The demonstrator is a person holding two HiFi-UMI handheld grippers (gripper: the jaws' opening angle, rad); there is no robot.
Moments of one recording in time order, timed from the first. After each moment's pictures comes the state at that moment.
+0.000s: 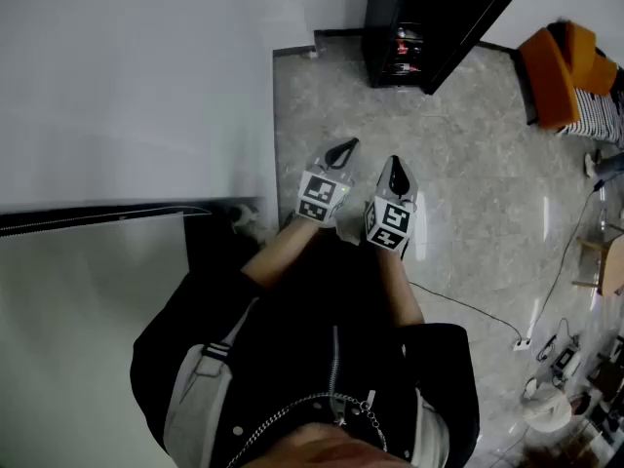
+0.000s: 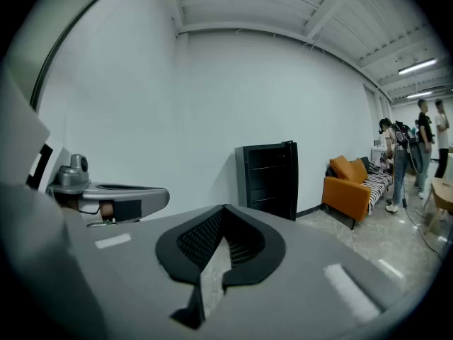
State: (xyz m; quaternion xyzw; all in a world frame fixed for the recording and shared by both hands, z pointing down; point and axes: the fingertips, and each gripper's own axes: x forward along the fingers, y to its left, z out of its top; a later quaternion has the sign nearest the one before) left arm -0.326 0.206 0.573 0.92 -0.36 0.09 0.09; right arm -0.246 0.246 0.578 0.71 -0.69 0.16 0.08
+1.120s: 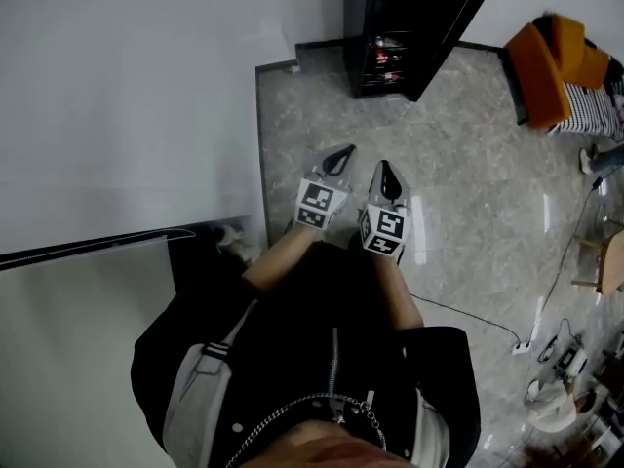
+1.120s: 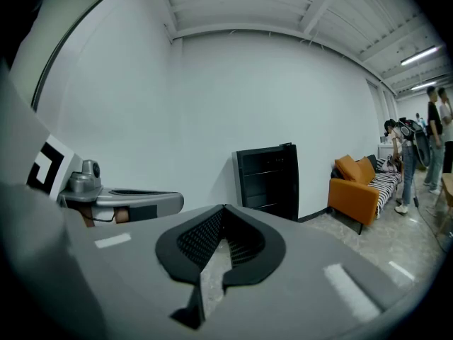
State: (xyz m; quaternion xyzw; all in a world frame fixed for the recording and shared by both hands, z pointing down) left arm -0.237 0.173 0.571 0.93 -0.36 0.09 0.09; right arm -0.176 0.212 0.571 0.69 -0.70 0.15 0.06
